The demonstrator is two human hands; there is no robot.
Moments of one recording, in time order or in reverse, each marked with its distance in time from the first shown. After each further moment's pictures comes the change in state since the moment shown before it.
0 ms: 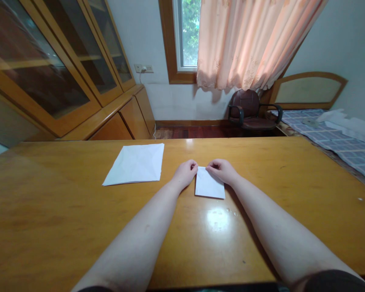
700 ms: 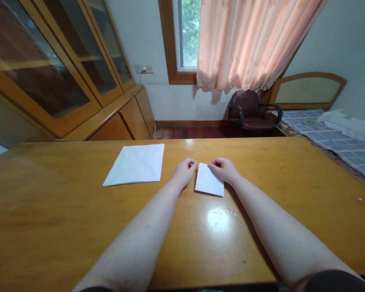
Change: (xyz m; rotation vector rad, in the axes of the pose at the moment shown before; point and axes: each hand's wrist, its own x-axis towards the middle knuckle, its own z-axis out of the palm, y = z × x) left_hand -0.001 -0.001 -0.002 -0.191 0.075 -0.064; right_hand 0.001 0.006 -0.001 0.006 0.104 0.070
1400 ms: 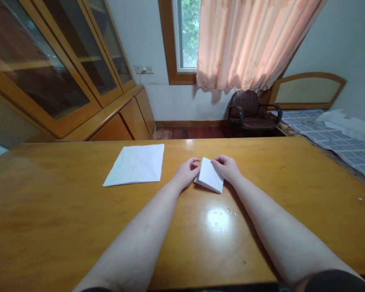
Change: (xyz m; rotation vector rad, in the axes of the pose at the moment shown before) left_hand 0.000 -0.008 0.006 -0.183 -0.144 0.047; right_hand 0.003 0.002 0.000 0.118 0.146 0.095
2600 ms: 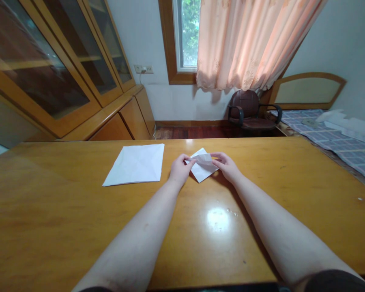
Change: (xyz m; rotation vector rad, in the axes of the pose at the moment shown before) left_hand 0.002 0.012 -0.010 0.164 0.377 -0.072; right_hand 0.000 -0.003 0.001 0.450 -0.160 -0.047
